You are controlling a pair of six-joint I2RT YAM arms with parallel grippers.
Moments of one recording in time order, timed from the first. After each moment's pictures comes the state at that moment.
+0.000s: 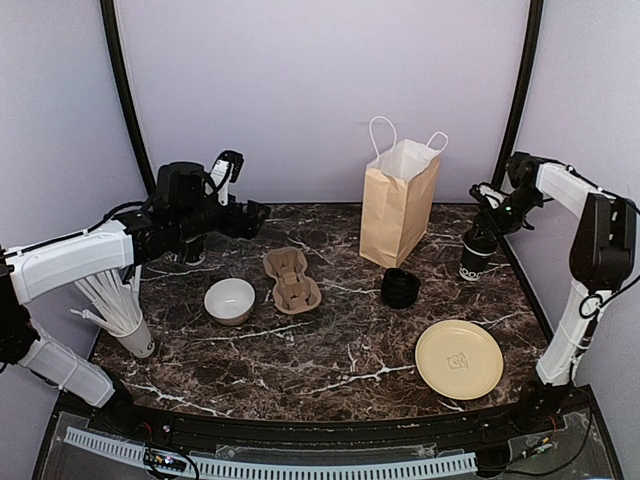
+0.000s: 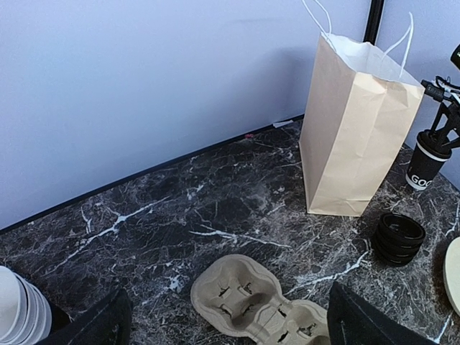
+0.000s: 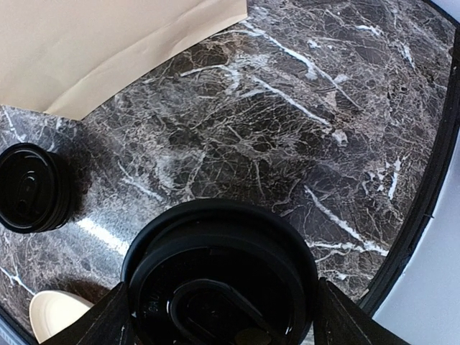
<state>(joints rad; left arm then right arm) -0.60 1.37 1.06 -0.04 -0.09 -0.06 -0.08 1.85 1.65 -1.07 -0.31 -0.48</state>
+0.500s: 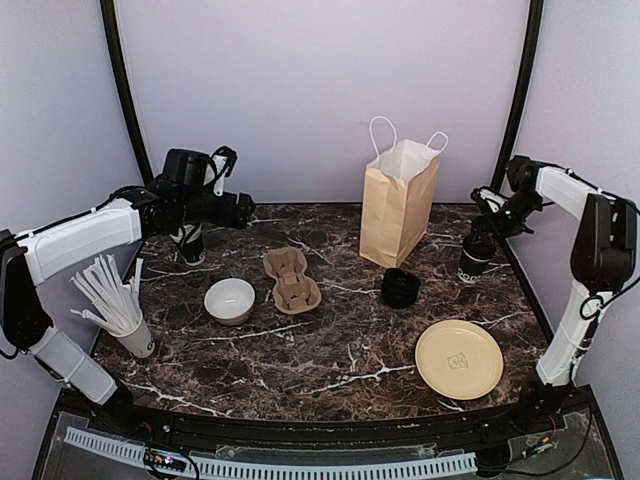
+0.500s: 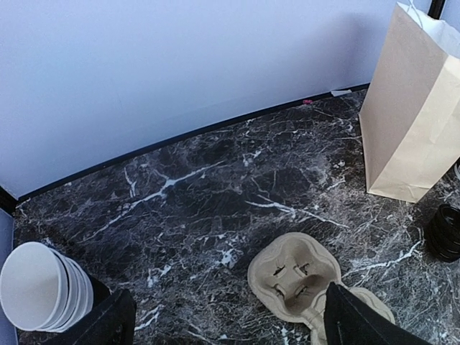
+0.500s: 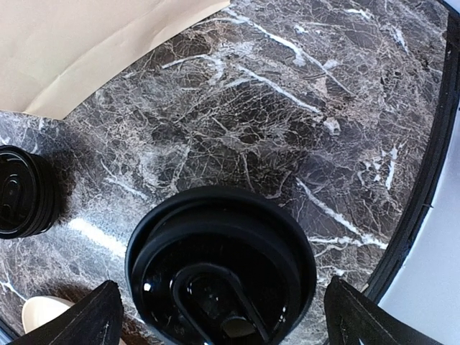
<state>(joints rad) -0.52 1.48 1.22 -0.25 -0.16 -0.06 -0.08 1.84 1.60 -1.03 -0.27 -0.45</state>
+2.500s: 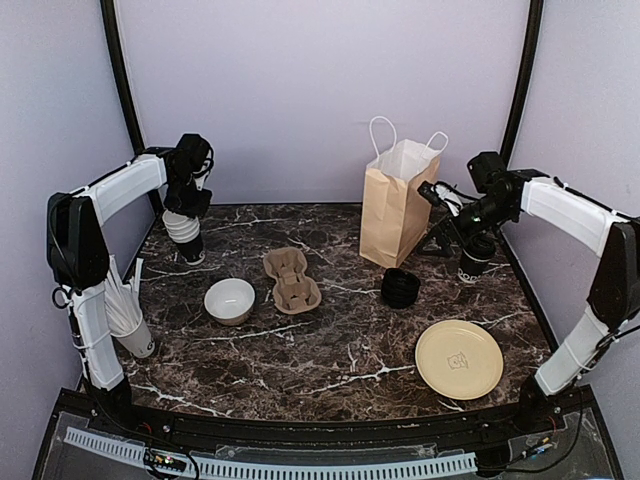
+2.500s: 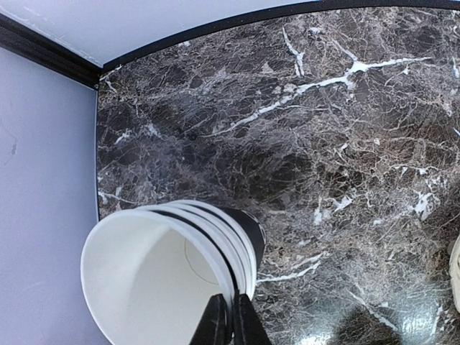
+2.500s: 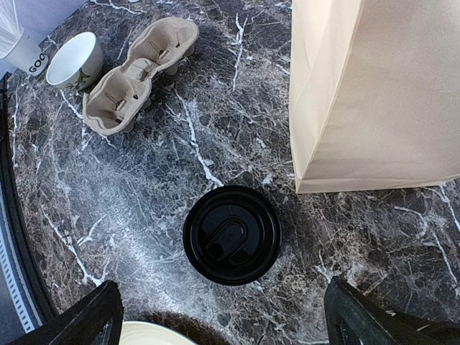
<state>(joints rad) -0.24 1.97 1.85 -0.94 -0.35 -0.03 0.26 1.58 1.37 -0.84 -0.57 -0.49</state>
